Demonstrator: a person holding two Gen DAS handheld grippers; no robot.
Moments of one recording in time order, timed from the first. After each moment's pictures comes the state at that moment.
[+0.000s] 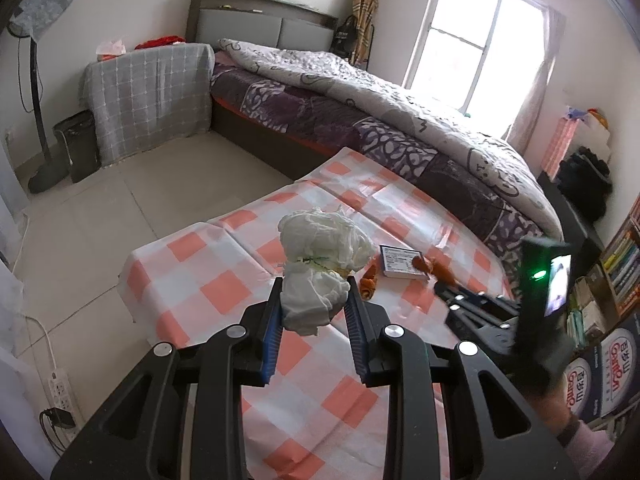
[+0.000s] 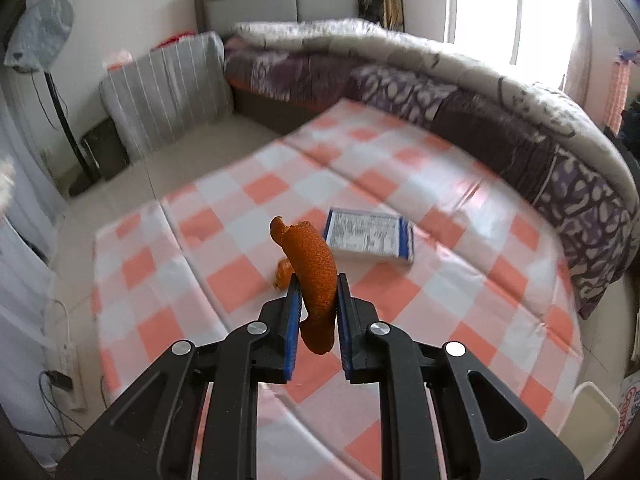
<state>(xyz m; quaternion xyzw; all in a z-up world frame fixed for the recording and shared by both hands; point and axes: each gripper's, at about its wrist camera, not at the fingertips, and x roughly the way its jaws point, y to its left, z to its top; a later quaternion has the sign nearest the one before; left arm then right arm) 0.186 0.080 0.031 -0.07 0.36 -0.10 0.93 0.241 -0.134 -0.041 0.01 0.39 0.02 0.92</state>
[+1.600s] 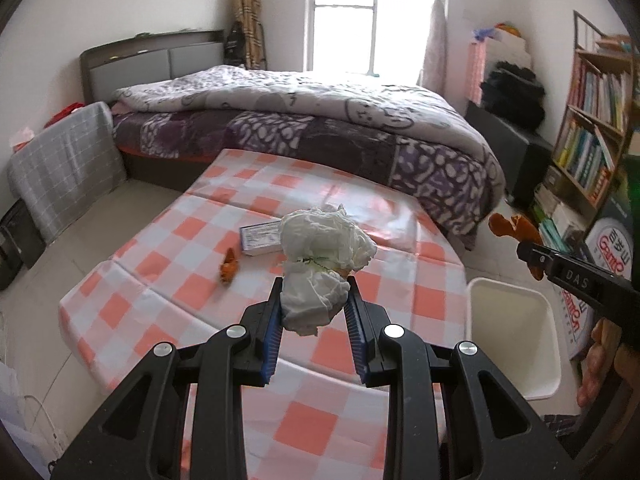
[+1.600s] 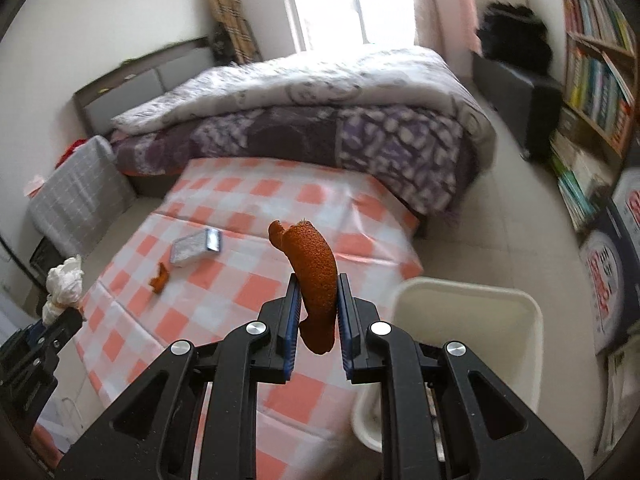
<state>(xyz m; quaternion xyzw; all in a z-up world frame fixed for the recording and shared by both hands) 0.118 -0.109 0.019 0.07 0.33 -0.22 0.92 0.068 -0.334 -0.003 0.16 0.35 -0.17 0.91</state>
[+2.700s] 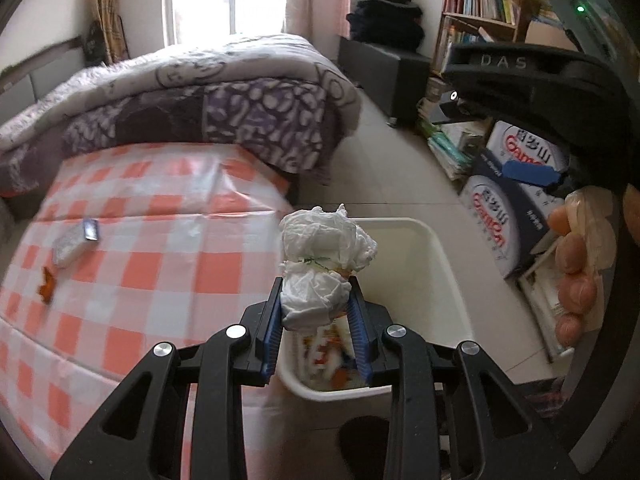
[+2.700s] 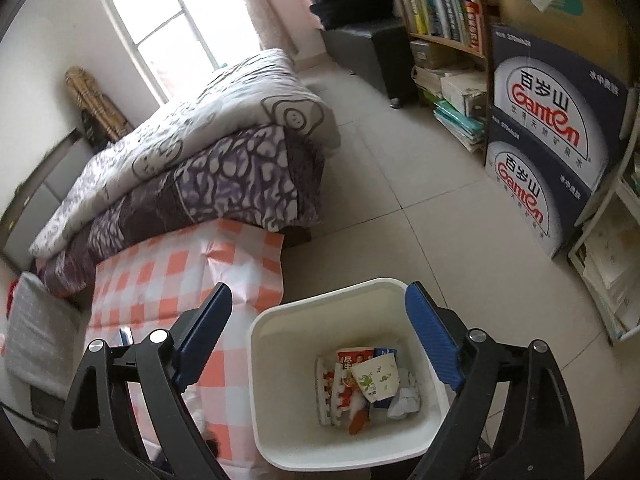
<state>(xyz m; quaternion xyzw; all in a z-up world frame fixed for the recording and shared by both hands) 0.044 -0.304 -0.040 0.14 0.38 -0.41 0.82 -0.017 -0.476 -0.008 0.32 0.29 -0.35 0.83</state>
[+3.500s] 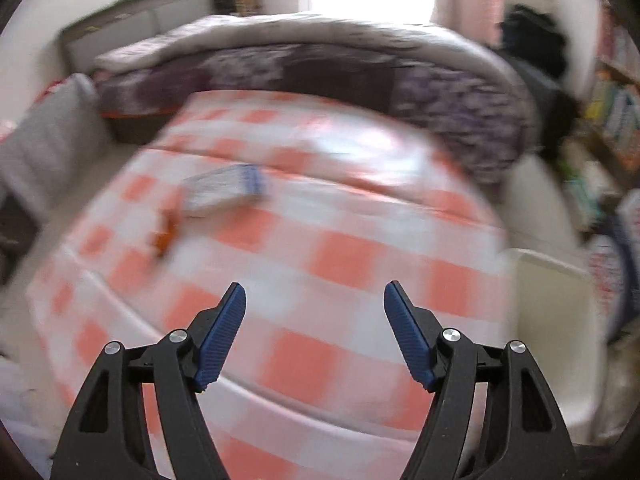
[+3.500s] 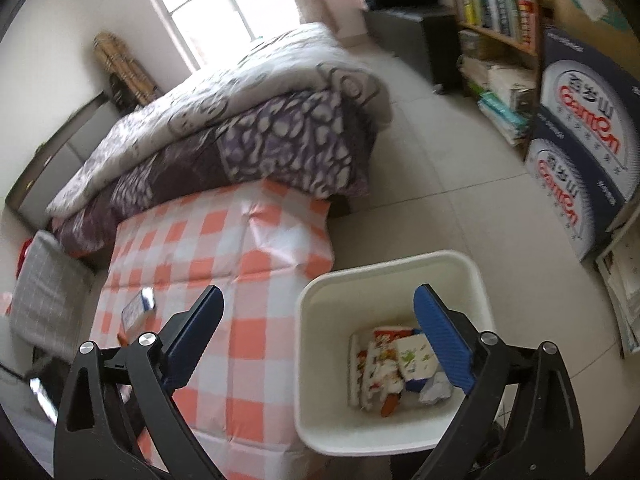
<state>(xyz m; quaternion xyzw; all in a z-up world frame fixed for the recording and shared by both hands) 0.192 -0.196 -0.075 0.12 0.42 -0.16 0.89 0.034 -0.425 -0.018 0.30 0.33 -0.28 0.85</state>
